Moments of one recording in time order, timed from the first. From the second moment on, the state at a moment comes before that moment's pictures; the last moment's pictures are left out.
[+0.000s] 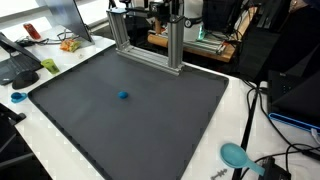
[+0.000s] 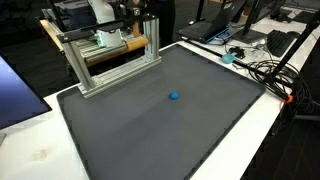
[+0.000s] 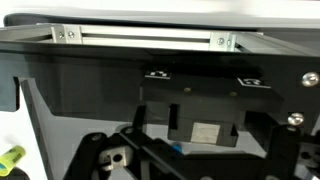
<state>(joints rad) -0.03 -0.60 0.05 -2.67 -0.12 2.15 0.04</state>
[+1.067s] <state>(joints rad) -0.02 -0.60 0.04 -2.67 -0.09 2.11 0.04</state>
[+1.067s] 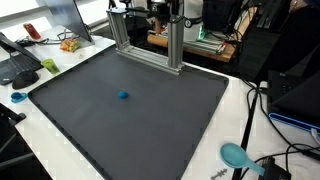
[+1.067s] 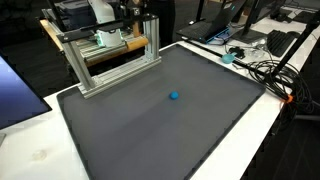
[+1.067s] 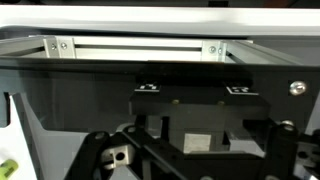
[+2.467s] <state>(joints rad) -0.03 -0.57 0.03 -2.61 -0.08 2.21 0.06</state>
